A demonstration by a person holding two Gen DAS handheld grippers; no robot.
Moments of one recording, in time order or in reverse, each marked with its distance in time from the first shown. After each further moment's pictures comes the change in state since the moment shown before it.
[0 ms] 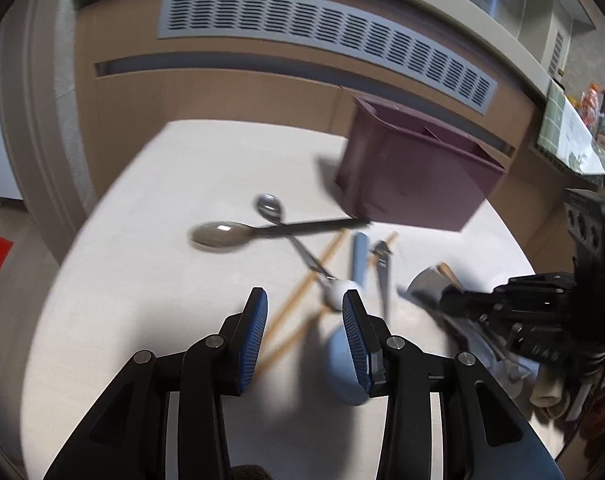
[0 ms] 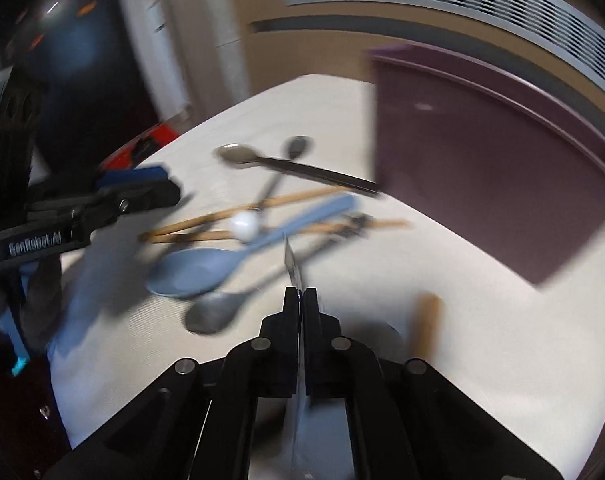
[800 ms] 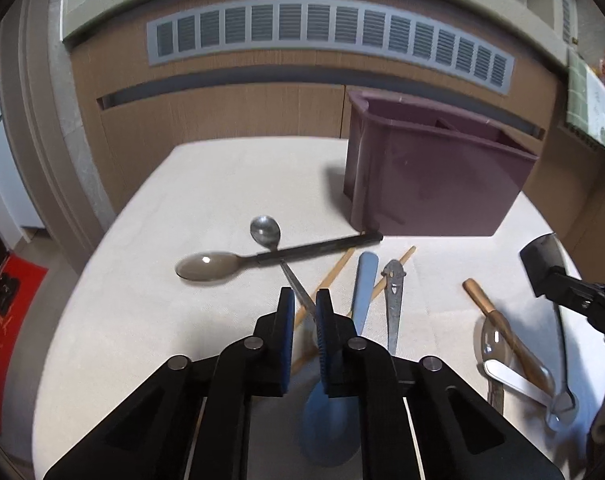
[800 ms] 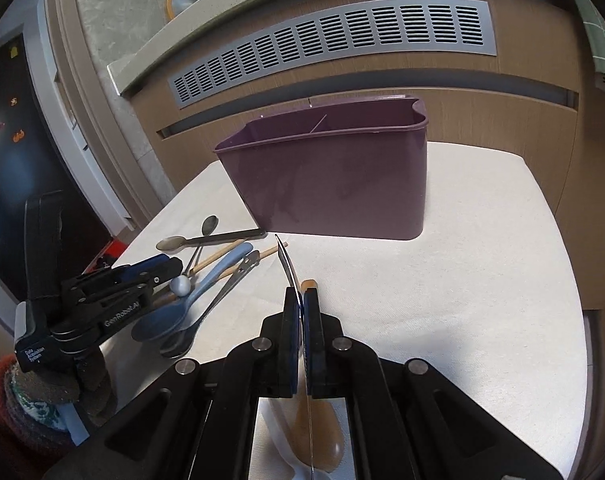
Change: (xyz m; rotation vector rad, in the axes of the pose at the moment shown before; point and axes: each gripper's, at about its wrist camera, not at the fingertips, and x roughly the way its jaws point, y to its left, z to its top) left arm 0.019 -0.026 0.013 0.078 -0.059 0.166; right arm -0.068 -0.045 -0.033 0.334 -0.256 -0.131
